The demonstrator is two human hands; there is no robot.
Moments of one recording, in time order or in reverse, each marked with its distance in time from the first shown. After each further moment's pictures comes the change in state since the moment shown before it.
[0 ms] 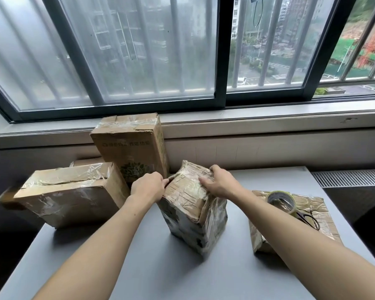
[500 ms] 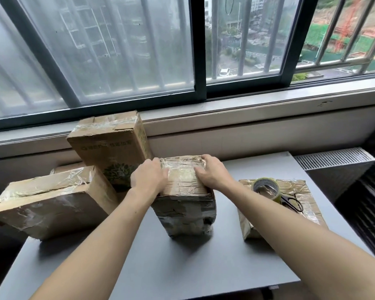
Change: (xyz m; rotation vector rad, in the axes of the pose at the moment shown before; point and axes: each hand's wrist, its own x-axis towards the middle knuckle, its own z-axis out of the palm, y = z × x) left_hand -0.001 0.050 -0.010 0.036 0.130 0.090; right_hand -0.003 0.016 -0.007 0.178 0.120 -0.005
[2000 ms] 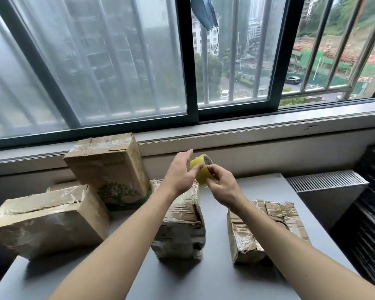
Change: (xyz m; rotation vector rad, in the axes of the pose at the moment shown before) left_hand 0.010 0.107 -0.027 -0.728 0.049 0.298; right_hand -0.026 0.028 -0.064 0.515 0.131 -0.268
